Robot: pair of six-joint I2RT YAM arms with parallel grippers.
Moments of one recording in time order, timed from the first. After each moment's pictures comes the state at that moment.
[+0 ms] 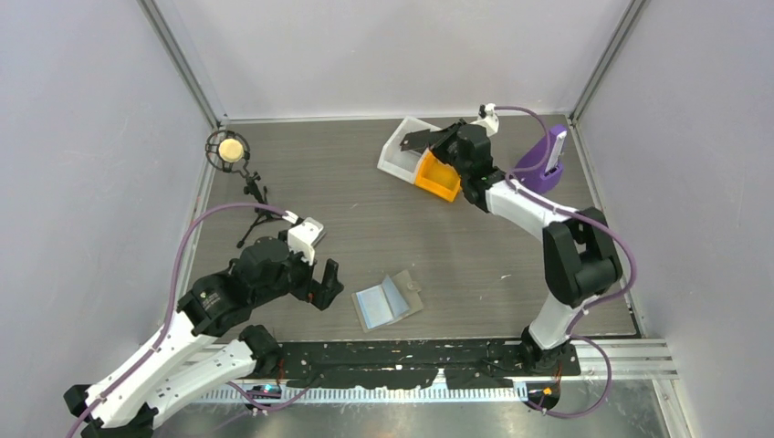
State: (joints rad) left arm -0.82 0.61 0.81 -0.82 -0.04 -0.23; right arm 0.41 1.68 1.17 0.33 0.13 0.90
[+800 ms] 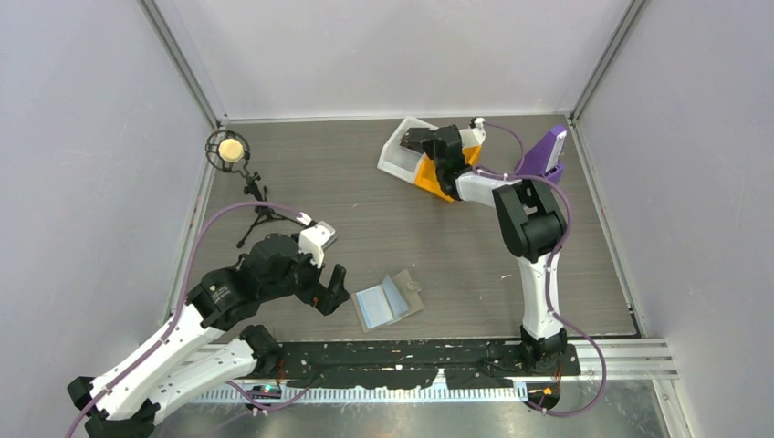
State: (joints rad) left arm -0.82 0.66 0.81 -0.83 0.07 -0.21; right arm 0.41 2.14 1.40 0.51 0.41 1.13
